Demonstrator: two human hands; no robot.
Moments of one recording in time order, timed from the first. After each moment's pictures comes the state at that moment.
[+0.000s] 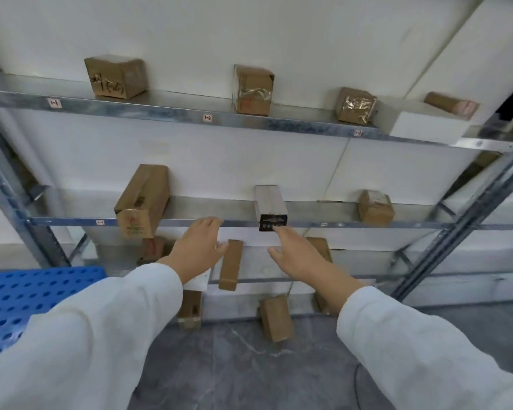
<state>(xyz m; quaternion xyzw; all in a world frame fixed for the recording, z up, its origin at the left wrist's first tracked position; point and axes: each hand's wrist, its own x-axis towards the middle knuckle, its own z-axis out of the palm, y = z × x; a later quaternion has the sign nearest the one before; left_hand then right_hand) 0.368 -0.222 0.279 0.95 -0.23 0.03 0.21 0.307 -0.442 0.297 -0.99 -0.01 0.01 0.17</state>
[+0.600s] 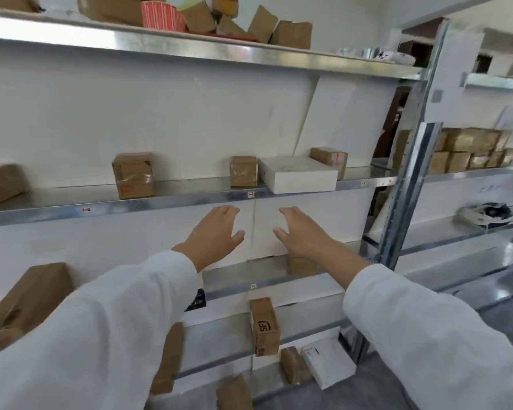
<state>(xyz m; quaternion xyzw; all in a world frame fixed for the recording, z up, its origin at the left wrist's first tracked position) 0.385 -0.513 0.440 0.90 -0.37 0.15 0.17 0.303 -0.705 0.443 -0.98 0.09 -0.15 0.14</state>
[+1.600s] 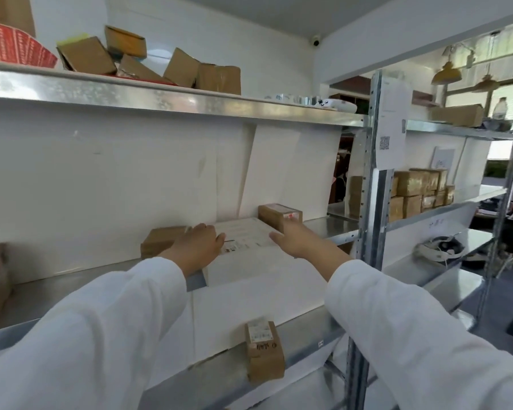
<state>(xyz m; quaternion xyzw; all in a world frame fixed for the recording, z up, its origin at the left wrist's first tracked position) 0.582 -0.751 0.526 0.91 -0.37 0.15 0.11 0.461 -0.941 0.529 -0.95 0.22 -0.16 0.17</state>
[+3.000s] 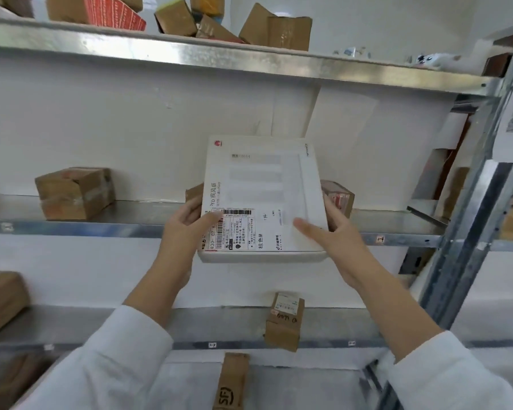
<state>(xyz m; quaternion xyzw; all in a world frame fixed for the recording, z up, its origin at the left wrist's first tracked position) 0.439 -0.728 0.484 0.58 -0.14 0.08 0.80 0.395 -0.980 0.494 -0.73 -0.12 -0.17 0.66</state>
